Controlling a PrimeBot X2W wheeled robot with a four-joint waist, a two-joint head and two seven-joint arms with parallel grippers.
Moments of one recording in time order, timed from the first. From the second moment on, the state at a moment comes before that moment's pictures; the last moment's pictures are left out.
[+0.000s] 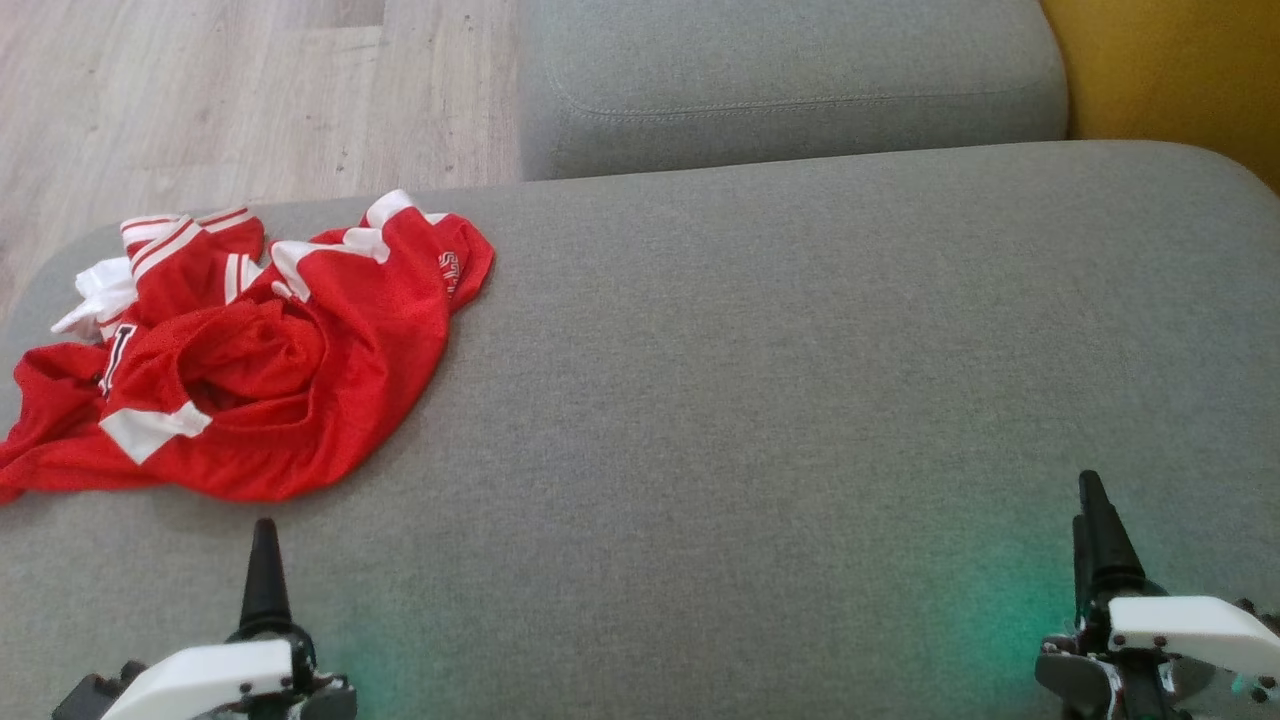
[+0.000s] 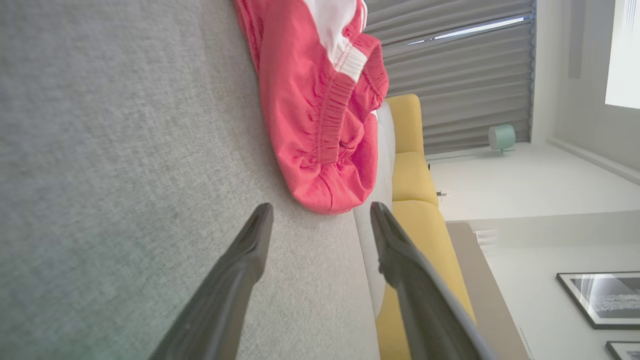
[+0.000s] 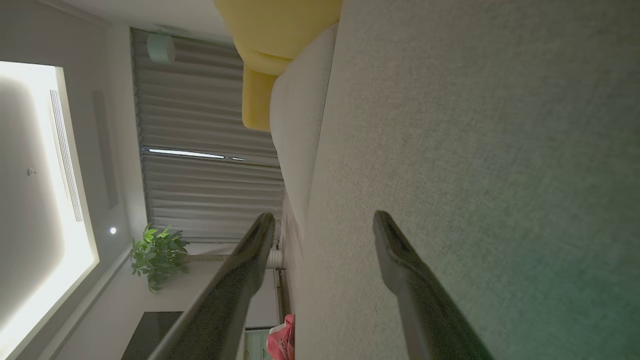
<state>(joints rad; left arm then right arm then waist) 0.01 0.04 0.04 0.31 -1.43 -0.12 0.05 0.01 -0.04 -0.08 0.35 1.43 0.13 0.05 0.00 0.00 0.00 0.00</state>
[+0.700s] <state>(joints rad) 0.01 0.04 -0.02 0.24 -1.10 -0.08 -0.01 0.01 -0.04 -0.03 0.28 1.09 0.13 -0.01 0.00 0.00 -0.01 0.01</state>
